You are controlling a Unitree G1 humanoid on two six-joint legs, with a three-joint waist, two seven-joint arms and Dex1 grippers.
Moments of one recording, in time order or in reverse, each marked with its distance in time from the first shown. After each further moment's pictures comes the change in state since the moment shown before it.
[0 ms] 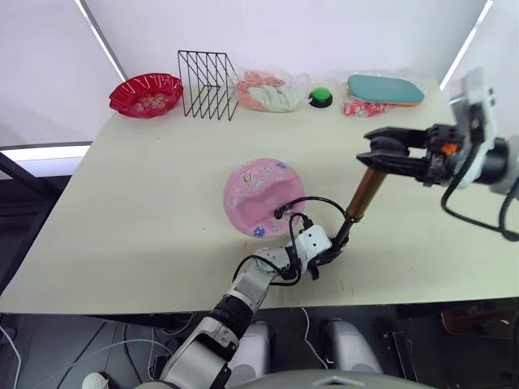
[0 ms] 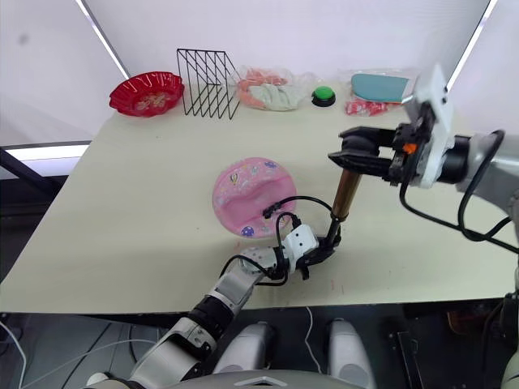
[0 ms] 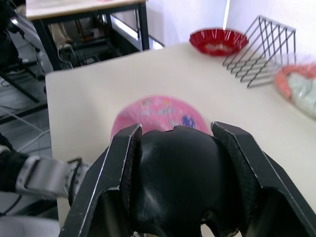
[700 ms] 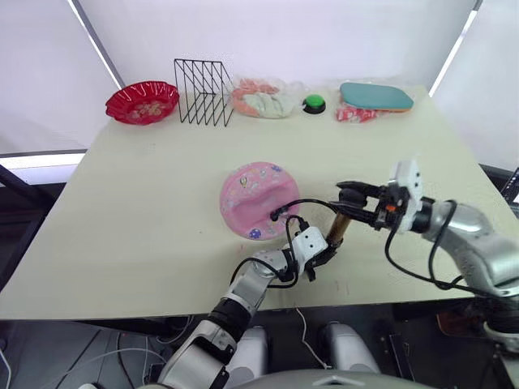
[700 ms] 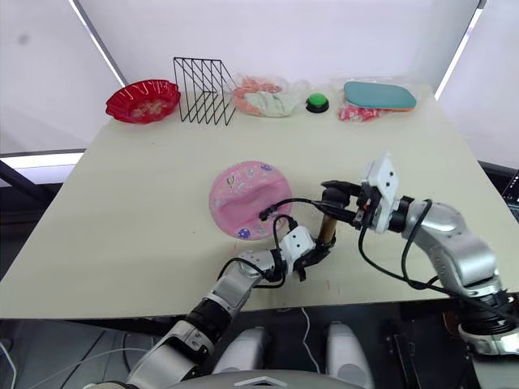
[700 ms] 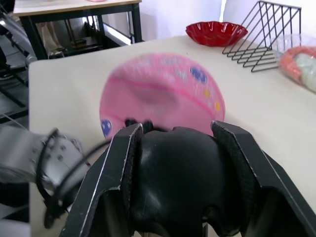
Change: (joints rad) left arm 0.028 0.014 0.001 -0.014 0.005 0.036 0.027; right arm 0.409 0.318 0.324 0.245 -0.509 -0.712 0.129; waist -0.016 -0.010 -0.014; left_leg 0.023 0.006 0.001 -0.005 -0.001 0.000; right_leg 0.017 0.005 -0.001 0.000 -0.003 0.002
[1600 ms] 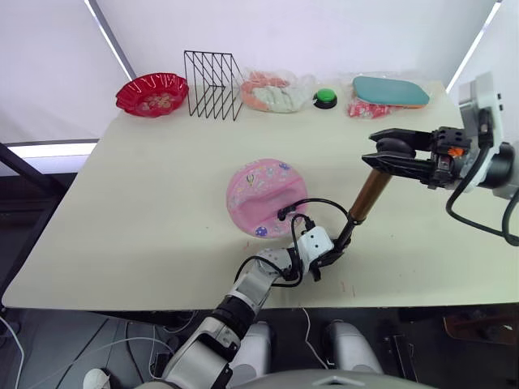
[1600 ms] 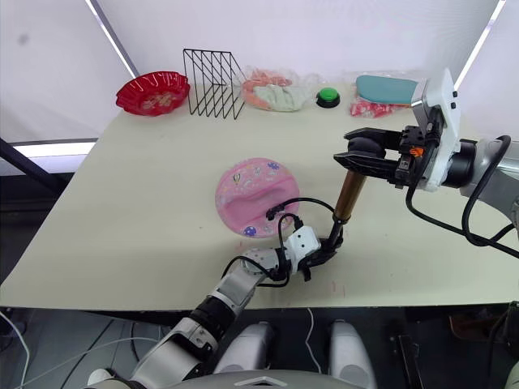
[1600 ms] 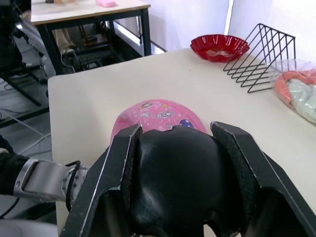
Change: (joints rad) left arm -0.027 -0.022 -0.010 0.026 -0.004 -0.045 -0.021; right arm -0.285 -0.310 -0.325 -0.259 0.464 0.599 -0.089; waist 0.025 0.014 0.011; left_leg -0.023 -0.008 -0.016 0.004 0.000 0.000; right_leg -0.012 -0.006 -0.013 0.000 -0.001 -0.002
